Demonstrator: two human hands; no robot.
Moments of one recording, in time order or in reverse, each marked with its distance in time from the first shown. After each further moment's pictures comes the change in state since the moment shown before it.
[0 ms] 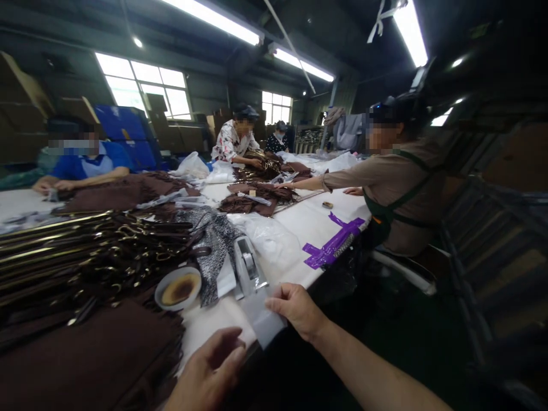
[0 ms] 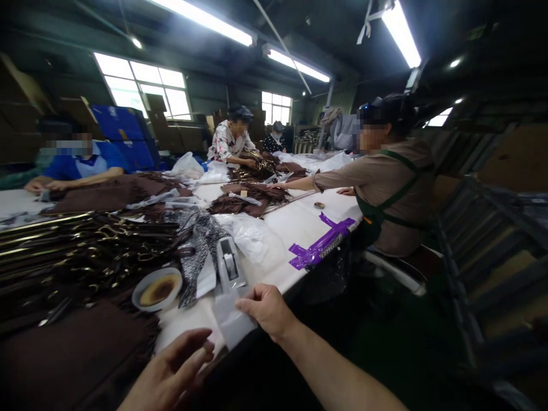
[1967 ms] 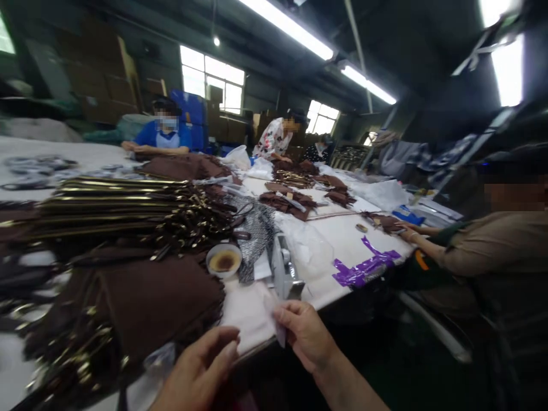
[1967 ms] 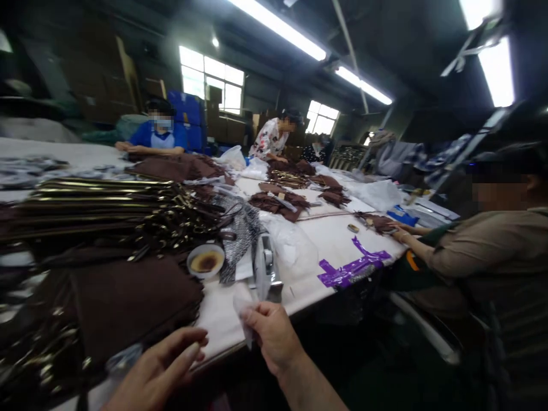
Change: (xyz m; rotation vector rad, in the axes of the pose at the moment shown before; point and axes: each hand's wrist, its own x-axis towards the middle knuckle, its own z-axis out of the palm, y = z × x) left_hand -0.071 -0.029 -0.062 -0.029 0.146 0.032; right_hand -0.032 -0.001 0.088 0.166 -0.121 0.168
